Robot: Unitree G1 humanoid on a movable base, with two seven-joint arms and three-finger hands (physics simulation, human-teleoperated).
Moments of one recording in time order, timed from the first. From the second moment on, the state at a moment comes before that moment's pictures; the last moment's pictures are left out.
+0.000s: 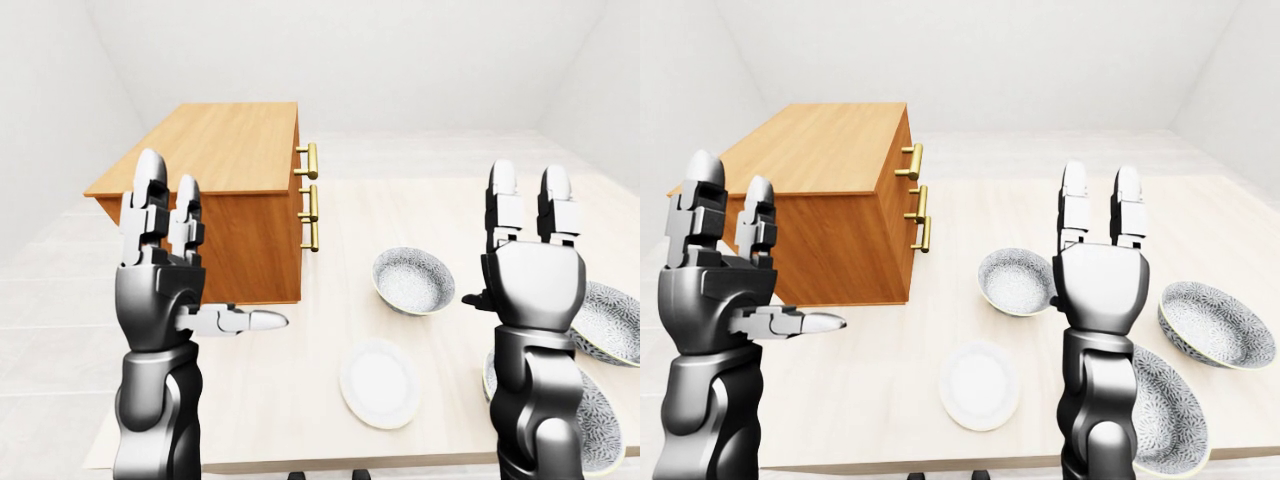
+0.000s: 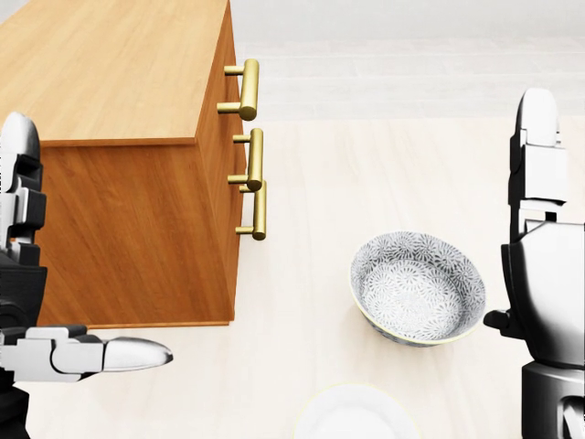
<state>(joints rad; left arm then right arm) 0.02 0.04 0.11 -0.72 -0.18 0.09 -0.08 0.00 -0.08 -0.11 -0.63 -1.47 0.09 0.05</state>
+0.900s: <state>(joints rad) 0.03 0.03 0.13 -0.73 -0.19 0.09 -0.08 0.07 -0.10 -0.13 -0.59 -1.54 0.09 -0.03</state>
